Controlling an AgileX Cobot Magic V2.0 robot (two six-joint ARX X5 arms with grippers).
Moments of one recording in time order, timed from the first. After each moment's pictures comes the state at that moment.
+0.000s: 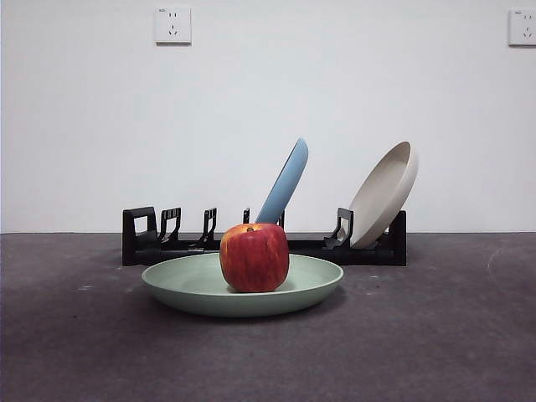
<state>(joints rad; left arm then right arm) -0.94 0.80 1.07 -0.90 0.04 -0.05 0.79 0.95 1.50 -1.36 -0.31 0.13</state>
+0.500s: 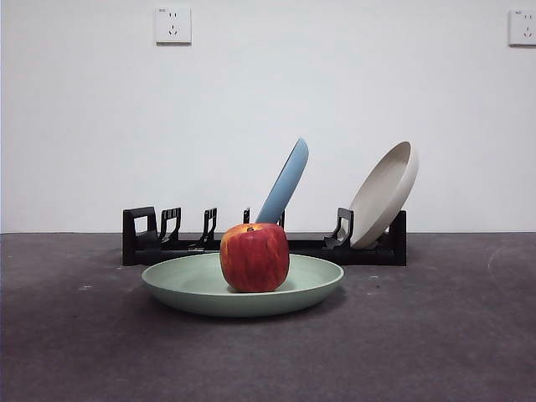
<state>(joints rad) -0.94 0.80 1.07 -0.90 0.03 -0.05 0.79 0.95 1.50 -1.36 -0.31 0.14</state>
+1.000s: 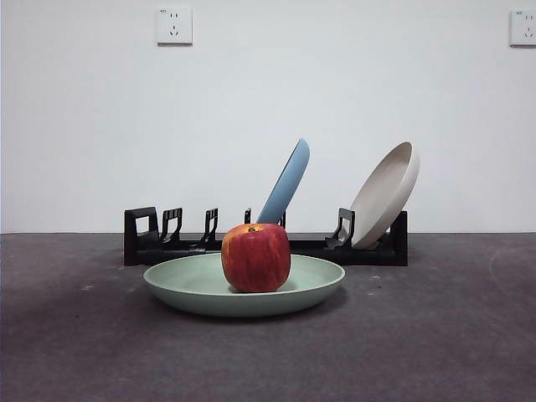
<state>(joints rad) -0.83 0.74 1.07 -0.81 -0.12 0.02 0.79 0.94 1.50 -1.36 -0.31 0.14</state>
